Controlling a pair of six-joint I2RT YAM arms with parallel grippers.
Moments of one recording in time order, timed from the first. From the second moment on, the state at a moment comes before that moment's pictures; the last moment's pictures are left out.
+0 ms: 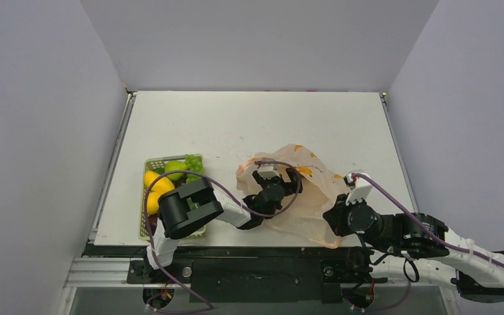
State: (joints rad) left arm -1.14 2.00 0.90 0.86 -0.75 -0.76; right arm 1.29 0.55 0.97 -1.21 0.57 0.85
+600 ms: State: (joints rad) left arm -1.16 2.41 1.31 1.10 -0.84 -0.52; right arm 1.29 0.52 0.91 -1.19 0.52 0.83
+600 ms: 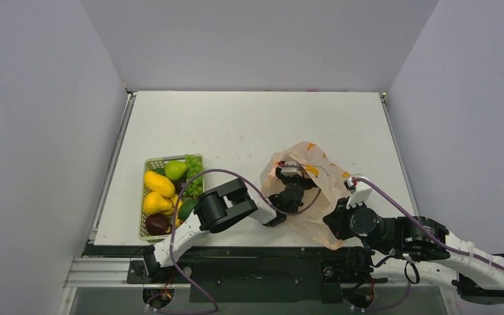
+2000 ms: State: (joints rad) left arm -1.09 2.02 0.91 1.09 -0.69 -0.62; right arm 1.29 0.46 0.87 -1.21 0.46 0.79
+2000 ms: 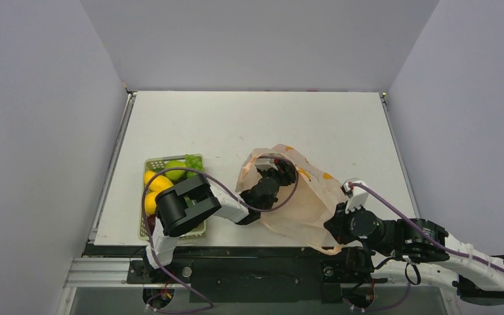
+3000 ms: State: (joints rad) left arm -1.04 2.35 1.31 0.94 -0.85 -0.78; right arm 1.29 0.54 0.89 -1.16 0.41 0.74
